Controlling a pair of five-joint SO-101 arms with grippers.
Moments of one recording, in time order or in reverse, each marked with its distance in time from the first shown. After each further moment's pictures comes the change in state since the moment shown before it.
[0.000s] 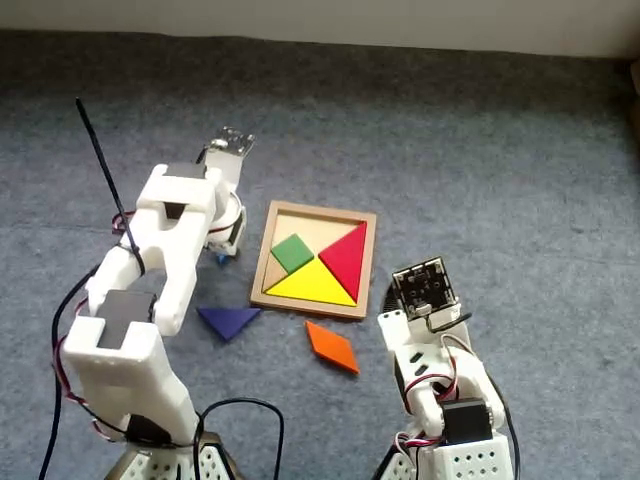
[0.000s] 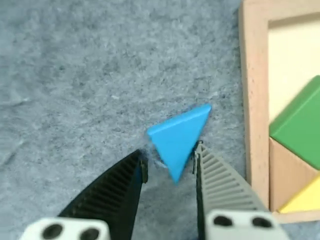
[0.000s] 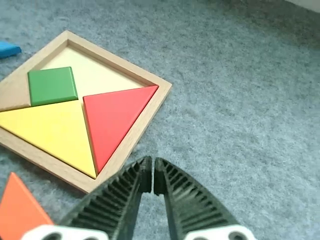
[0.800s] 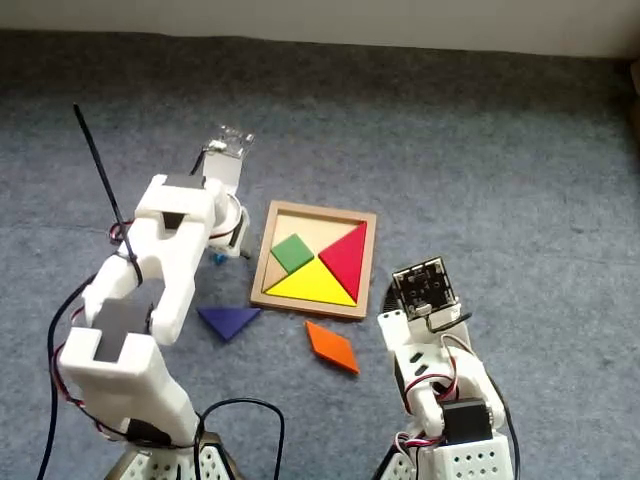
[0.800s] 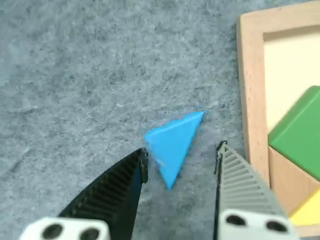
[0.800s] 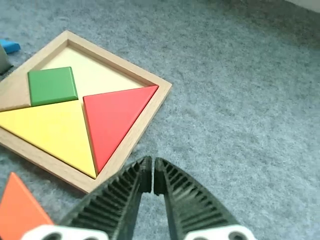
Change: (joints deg) left arm 1.1 -1.8 5.5 -7.4 0.1; right arm 0.0 0.0 0.0 0.0 0.0
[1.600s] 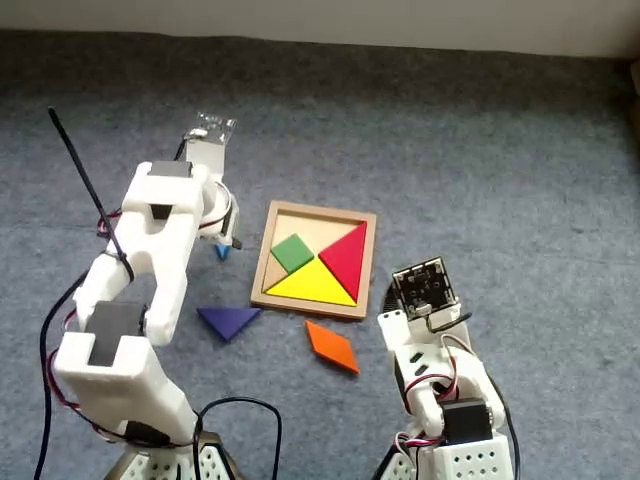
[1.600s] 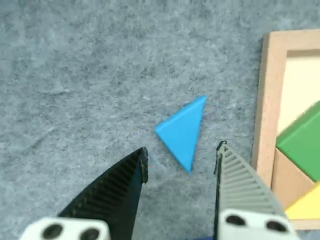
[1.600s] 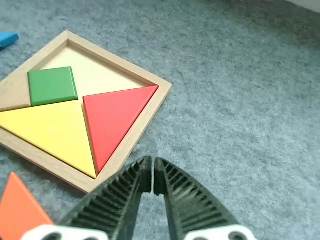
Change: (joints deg) left arm -2.4 -2.5 -3.1 5.9 4.3; right arm 0.0 0.0 0.0 0.0 0.0
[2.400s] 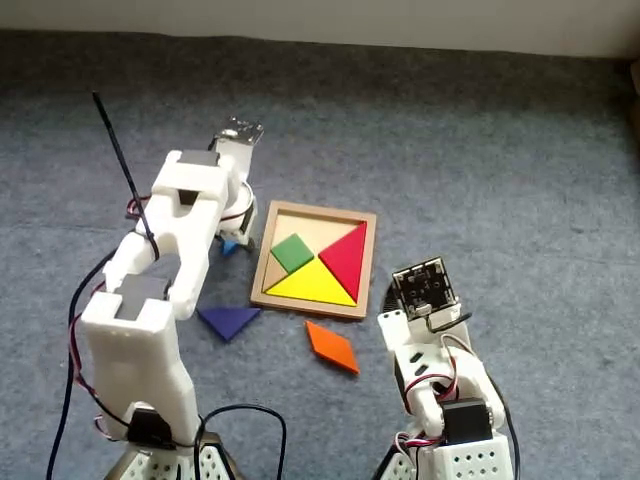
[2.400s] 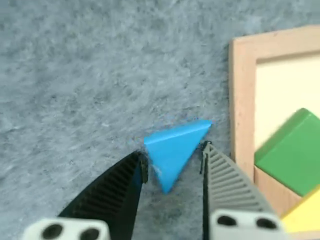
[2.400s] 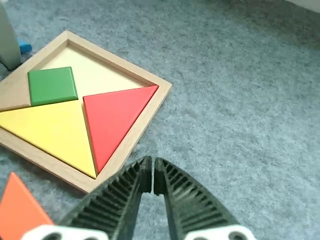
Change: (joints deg) left arm 3.1 14.9 -14.4 5.9 -1.8; right arm 0.0 0.0 0.0 0.0 0.0
